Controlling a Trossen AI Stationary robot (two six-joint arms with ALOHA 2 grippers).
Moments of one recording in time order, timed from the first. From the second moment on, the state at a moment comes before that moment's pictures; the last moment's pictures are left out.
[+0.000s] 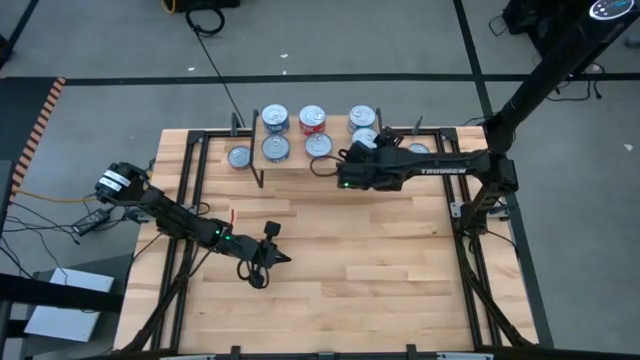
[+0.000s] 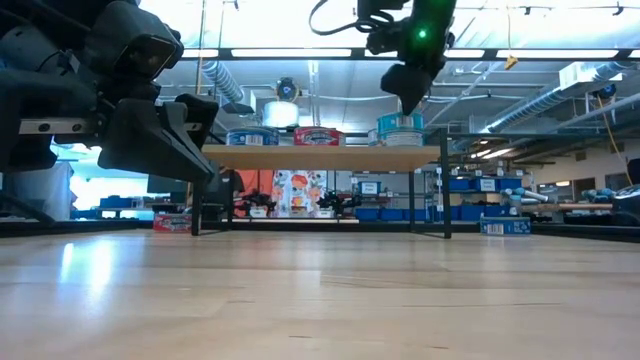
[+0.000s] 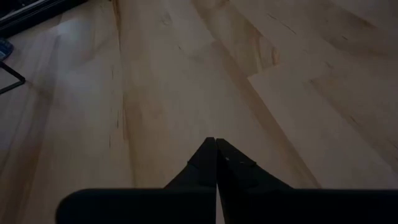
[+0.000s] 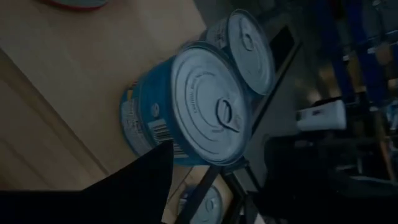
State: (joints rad) left arm -0.40 1.44 0.42 0.48 -0.24 0.17; right arm -0.09 1.73 1.57 -1.29 0.94 0.40
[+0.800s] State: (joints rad) left arm -0.40 1.44 0.42 0.48 -0.24 0.17; right arm 0.09 1.72 1.53 -1.16 0.82 0.39
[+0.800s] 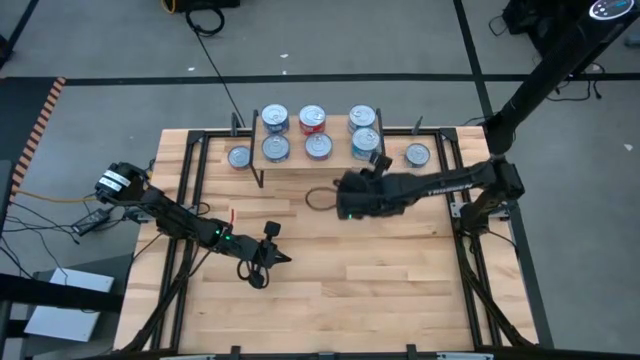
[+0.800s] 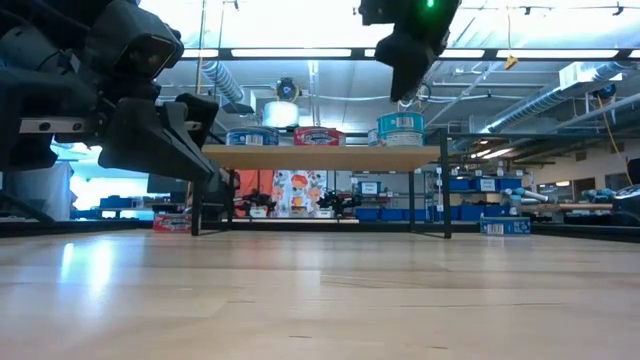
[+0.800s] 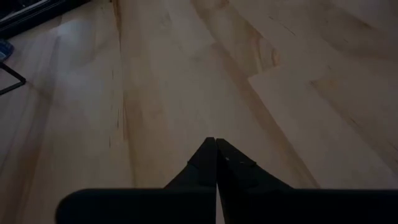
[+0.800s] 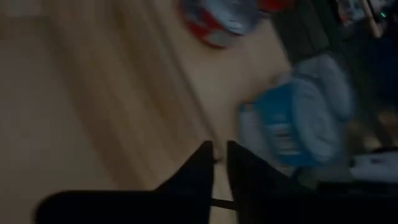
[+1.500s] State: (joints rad) left arm -0.37 1.34 0.54 0.16 -0.54 0.01; right arm 0.35 1.72 0.92 0.16 0.53 0.34
